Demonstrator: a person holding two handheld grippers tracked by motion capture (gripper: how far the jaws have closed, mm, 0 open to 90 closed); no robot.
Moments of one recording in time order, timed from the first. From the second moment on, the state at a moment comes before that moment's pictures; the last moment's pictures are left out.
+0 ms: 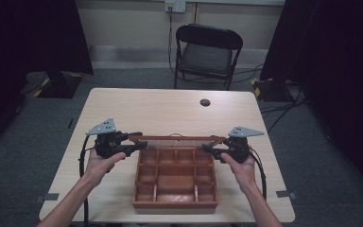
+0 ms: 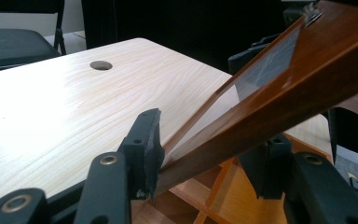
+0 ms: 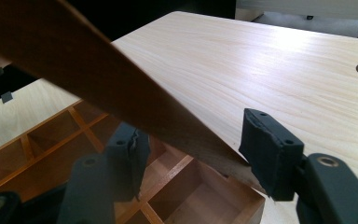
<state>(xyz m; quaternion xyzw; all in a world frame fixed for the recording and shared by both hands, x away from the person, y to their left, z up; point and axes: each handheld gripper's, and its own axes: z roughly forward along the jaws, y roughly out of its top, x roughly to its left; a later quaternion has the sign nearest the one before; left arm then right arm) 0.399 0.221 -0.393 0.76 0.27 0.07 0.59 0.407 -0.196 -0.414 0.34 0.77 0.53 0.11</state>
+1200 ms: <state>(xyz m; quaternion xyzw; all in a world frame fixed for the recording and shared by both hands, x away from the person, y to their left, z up) 0.426 0.220 -0.412 0.76 0.31 0.07 0.56 0.430 -0.184 -0.424 0.36 0.76 0.53 0.10</state>
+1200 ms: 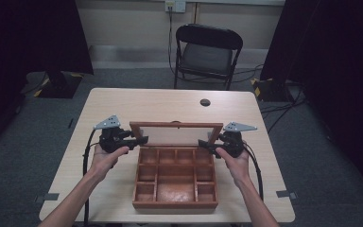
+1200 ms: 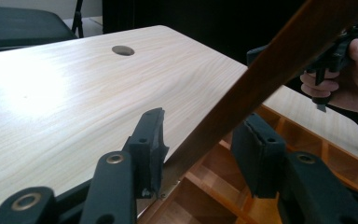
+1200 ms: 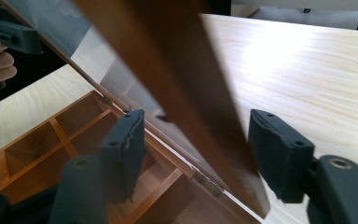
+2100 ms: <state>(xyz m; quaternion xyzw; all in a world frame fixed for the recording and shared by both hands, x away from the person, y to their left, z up) 0.447 0.219 -0.437 0.78 0.33 0.07 0.53 0.448 -0.183 -0.437 0.37 0.76 0.52 0.10</state>
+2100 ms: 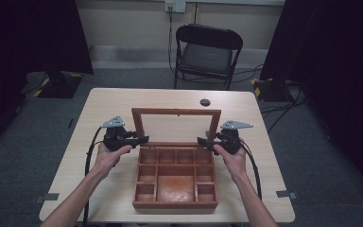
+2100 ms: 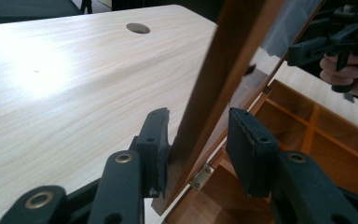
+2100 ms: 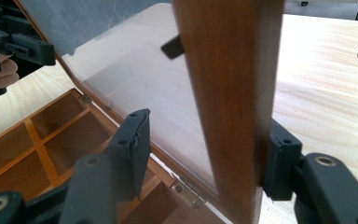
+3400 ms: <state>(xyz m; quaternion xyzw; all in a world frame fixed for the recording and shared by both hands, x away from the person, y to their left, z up) 0.479 0.209 -0.447 0.77 0.36 0.05 0.53 0.476 -0.177 -0.444 0.41 0.74 0.53 0.10</state>
